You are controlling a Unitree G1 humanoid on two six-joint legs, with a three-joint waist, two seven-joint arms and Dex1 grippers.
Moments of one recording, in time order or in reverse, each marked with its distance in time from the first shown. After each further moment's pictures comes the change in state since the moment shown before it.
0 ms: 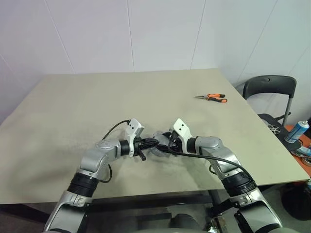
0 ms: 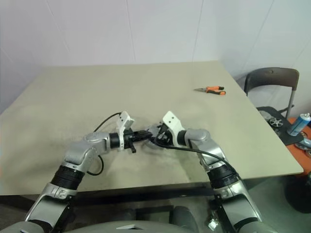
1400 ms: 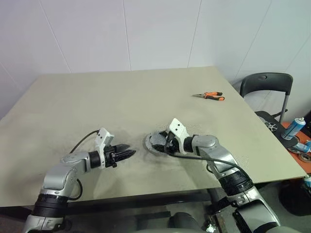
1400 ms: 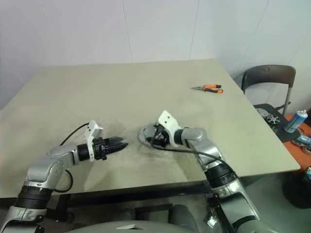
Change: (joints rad) left arm 0.245 0.210 0.204 -0.151 -0.129 0.052 -0.084; right arm -0.032 0.030 0.000 0.008 -0.008 0.009 0.022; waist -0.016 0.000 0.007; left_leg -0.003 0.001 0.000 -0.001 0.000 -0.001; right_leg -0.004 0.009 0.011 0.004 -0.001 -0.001
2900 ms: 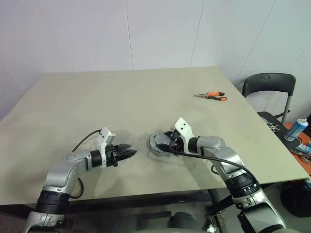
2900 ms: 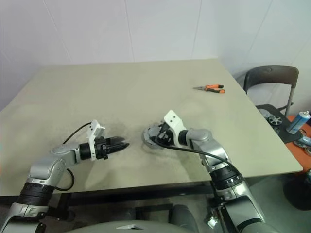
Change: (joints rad) left arm -0.031 -0.001 -0.027 0.045 0.012 -0.004 -0.014; right arm 0.035 -0.058 -0.002 -0.080 0.053 0.027 -0.061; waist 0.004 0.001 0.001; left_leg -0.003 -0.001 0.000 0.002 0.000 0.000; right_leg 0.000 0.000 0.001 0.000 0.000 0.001
